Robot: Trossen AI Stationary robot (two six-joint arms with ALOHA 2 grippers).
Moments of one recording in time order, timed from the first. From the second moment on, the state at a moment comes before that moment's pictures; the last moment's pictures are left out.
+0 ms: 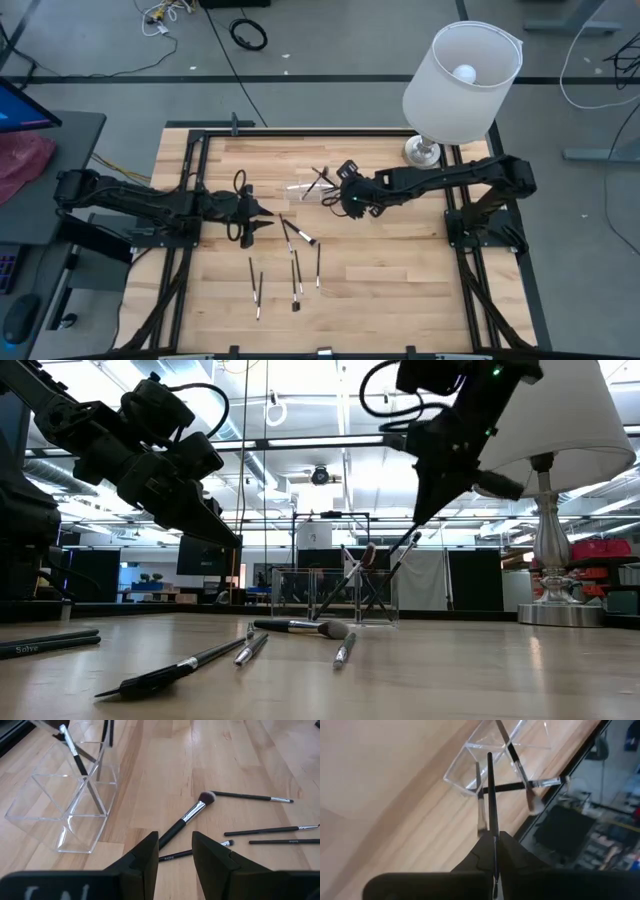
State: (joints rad) left arm -0.03 0.95 0.29 0.15 -0.11 -0.06; right arm -0.02 1.61 1.23 -0.69 0.48 -1.01
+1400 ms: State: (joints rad) left arm -0.03 0.95 0.29 0.15 -0.11 -0.04; right arm -0.09 1.78 1.23 -0.33 0.48 -1.38
